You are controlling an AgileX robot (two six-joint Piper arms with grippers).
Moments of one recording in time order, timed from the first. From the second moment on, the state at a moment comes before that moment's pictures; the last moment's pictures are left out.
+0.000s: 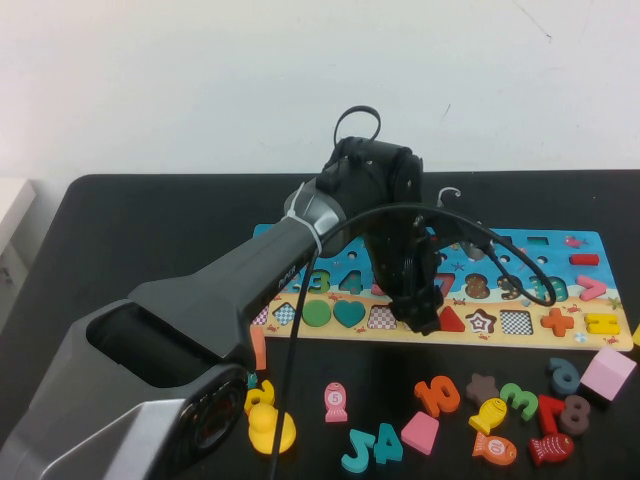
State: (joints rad) right arm -0.11 -0.01 0.02 0.00 0.42 -0.18; left arm -0.64 2.53 -2.36 -0.18 1.20 0.63
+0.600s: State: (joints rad) right arm -0.11 -0.01 0.02 0.00 0.42 -0.18; left arm -0.63 2.53 -2.36 -0.18 1.19 0.80
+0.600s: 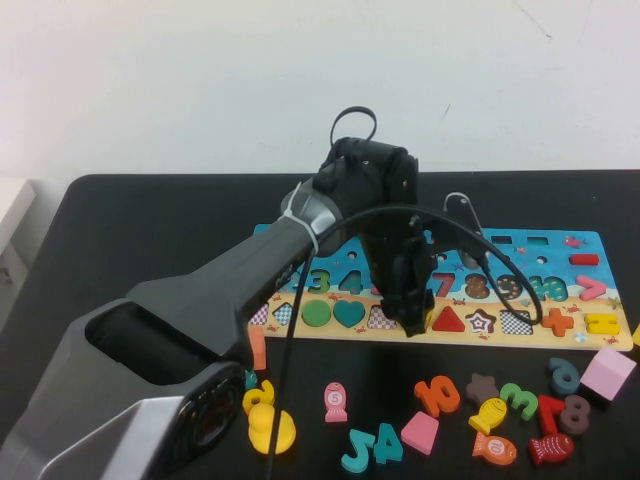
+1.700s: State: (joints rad) right arm -0.11 -0.01 0.02 0.00 0.42 -0.18; left arm -0.61 2.55 -2.36 -0.23 1.19 0.83
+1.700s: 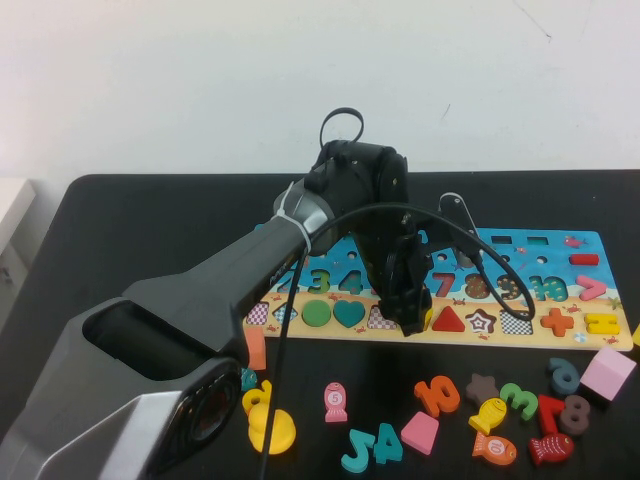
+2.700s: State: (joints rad) right arm -0.11 -0.01 0.02 0.00 0.42 -0.18; left arm -0.61 2.55 -2.36 -0.20 1.18 0.78
